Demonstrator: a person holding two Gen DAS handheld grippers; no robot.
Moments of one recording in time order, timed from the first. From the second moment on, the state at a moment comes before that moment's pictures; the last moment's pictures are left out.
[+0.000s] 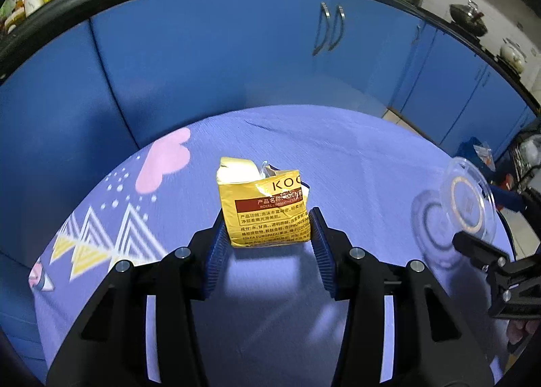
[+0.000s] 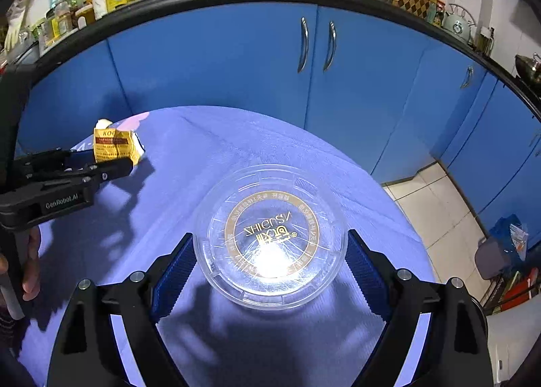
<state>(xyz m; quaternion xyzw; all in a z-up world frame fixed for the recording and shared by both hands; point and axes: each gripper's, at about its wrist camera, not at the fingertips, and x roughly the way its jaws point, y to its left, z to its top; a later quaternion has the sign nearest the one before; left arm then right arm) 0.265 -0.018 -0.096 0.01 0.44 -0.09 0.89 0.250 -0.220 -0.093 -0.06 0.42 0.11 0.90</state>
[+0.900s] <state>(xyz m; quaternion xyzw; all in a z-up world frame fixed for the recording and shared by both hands) 0.162 -0.178 -0.027 0.12 0.37 -0.18 0.90 0.135 -0.317 -0.022 -0.06 0.34 0.05 0.94</state>
